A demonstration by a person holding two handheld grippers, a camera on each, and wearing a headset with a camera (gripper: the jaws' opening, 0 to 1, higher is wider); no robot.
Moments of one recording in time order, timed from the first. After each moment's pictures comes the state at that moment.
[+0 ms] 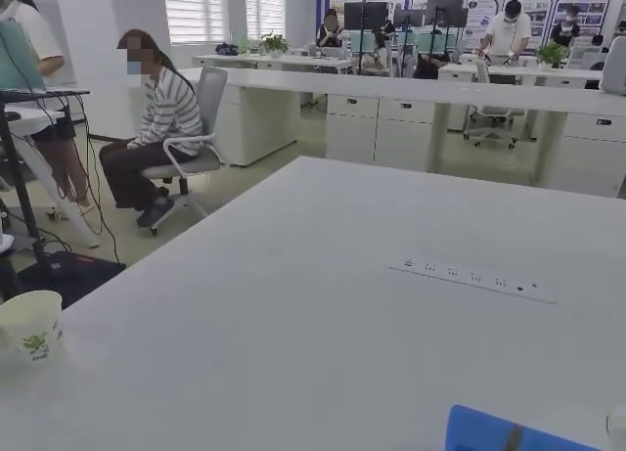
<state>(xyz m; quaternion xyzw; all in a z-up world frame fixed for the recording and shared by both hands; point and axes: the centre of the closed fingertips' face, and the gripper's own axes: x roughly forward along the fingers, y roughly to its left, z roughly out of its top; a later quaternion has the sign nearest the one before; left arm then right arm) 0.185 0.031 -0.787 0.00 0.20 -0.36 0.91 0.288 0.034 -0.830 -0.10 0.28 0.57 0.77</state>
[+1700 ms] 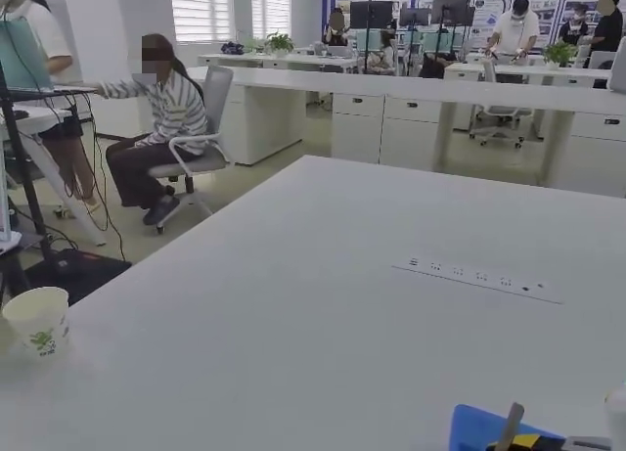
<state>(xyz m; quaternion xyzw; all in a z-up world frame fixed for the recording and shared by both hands) 0.187 0.034 -0.789 0.00 0.20 -0.35 0.91 0.315 0.034 -0.828 -0.13 0.25 0.55 0.78</state>
